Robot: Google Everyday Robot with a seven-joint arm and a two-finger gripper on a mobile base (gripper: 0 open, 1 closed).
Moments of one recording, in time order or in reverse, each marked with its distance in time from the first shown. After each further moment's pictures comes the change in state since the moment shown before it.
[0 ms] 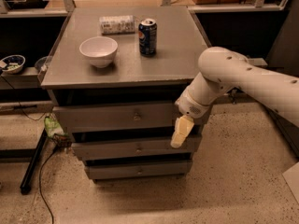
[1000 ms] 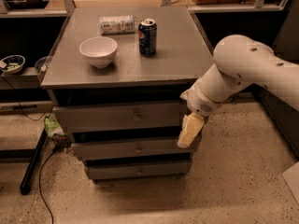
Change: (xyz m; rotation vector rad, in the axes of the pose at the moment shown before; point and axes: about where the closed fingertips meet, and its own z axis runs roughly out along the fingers) arm -0.012 0.031 -0.055 0.070 -0.025 -0.054
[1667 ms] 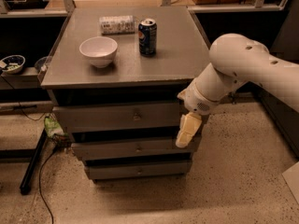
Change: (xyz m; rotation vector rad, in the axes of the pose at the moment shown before) arm -0.002 -0.001 0.002 -0.014 0.007 -0.014
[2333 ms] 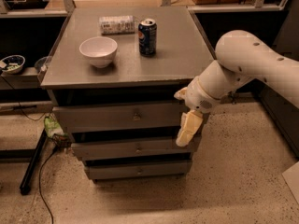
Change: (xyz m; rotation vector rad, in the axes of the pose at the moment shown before) arm -0.013 0.005 -0.003 -0.068 -0.090 -0.039
